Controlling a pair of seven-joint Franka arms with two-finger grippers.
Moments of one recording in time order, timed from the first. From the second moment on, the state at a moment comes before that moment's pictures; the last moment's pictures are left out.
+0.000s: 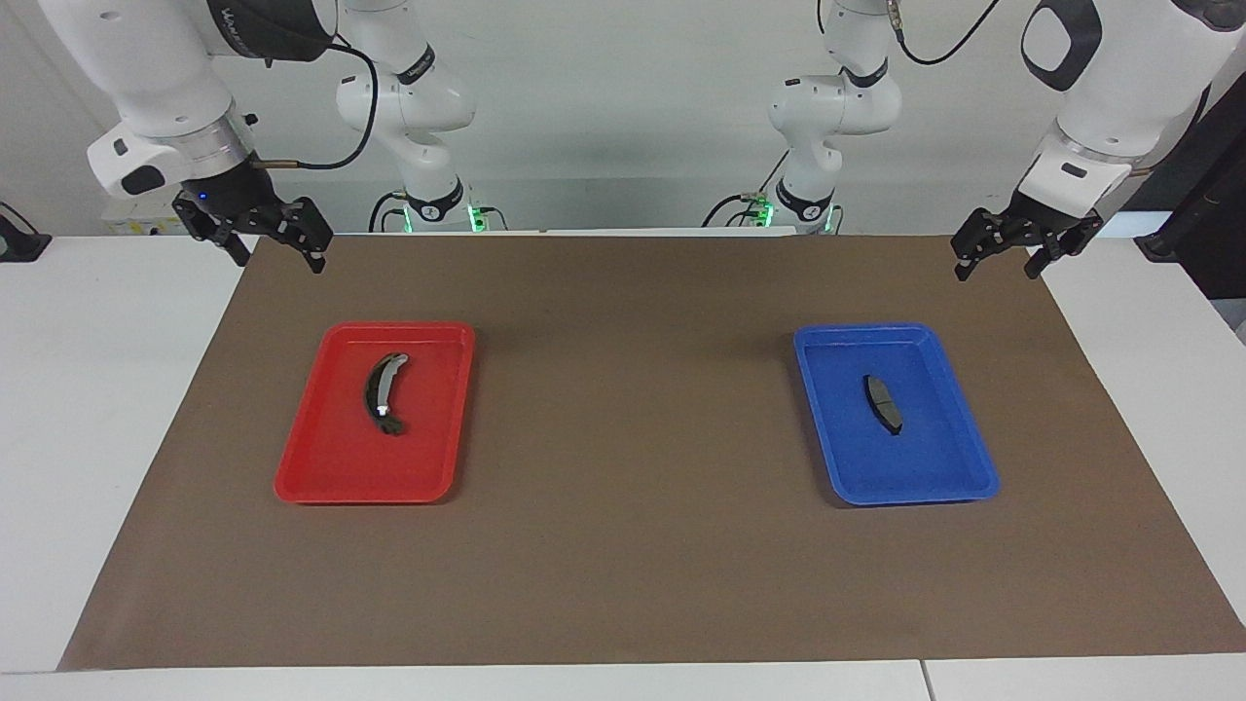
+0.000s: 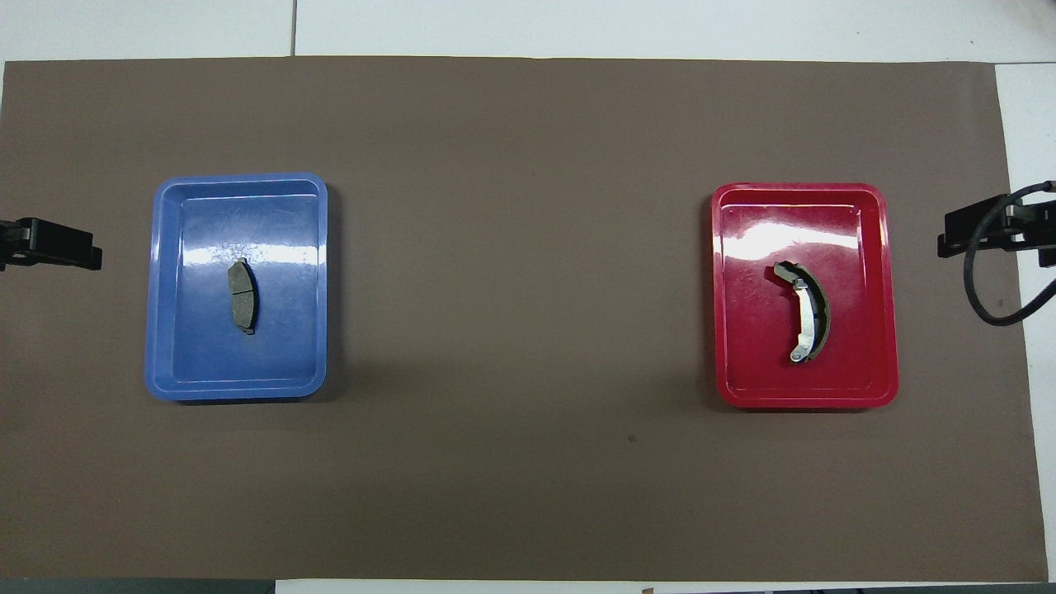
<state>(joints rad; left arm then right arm) -0.09 -0.05 0.07 -1.67 0.02 1.62 0.06 0.03 -0.02 -0.07 -1.57 -0.02 1.52 0.10</state>
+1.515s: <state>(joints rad) -0.09 -0.10 0.07 -2.07 0.02 2.10 0.06 0.03 -0.02 -0.07 -1.57 -0.02 1.52 0.10</state>
